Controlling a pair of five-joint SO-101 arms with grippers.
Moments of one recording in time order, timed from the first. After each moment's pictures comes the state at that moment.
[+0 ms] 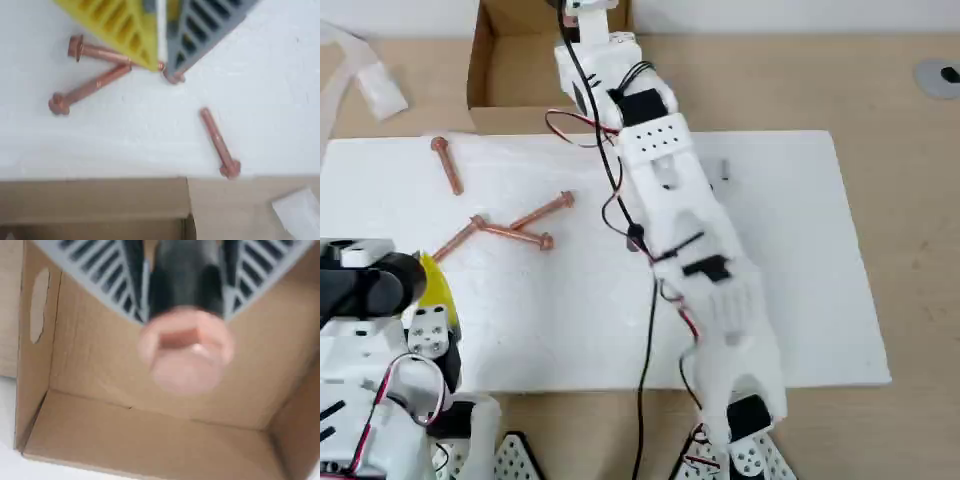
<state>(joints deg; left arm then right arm) -4.7 -89.0 32.2 84.9 -12.6 -25.8 46.1 -50.3 35.6 -12.5</state>
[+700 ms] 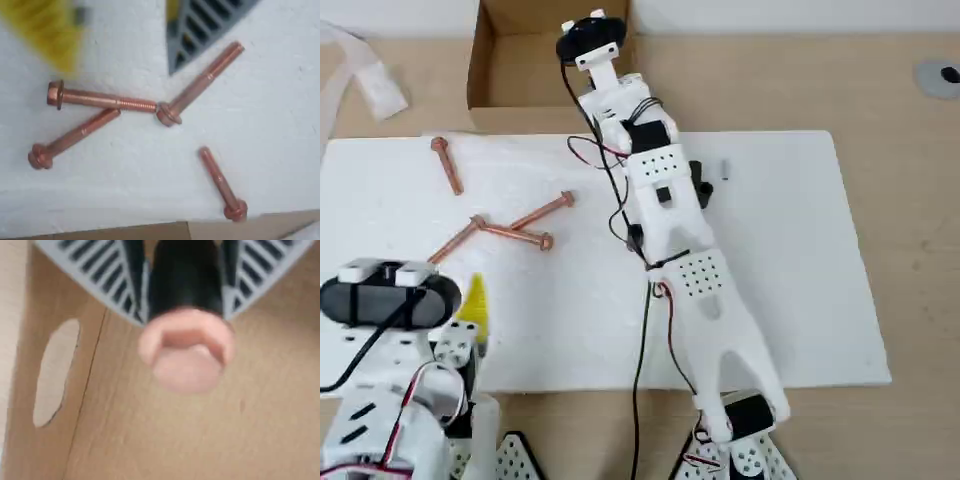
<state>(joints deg) -4.7 -104.2 51.1 83.8 -16.9 -22.7 83.6 -92.9 50.9 1.7</state>
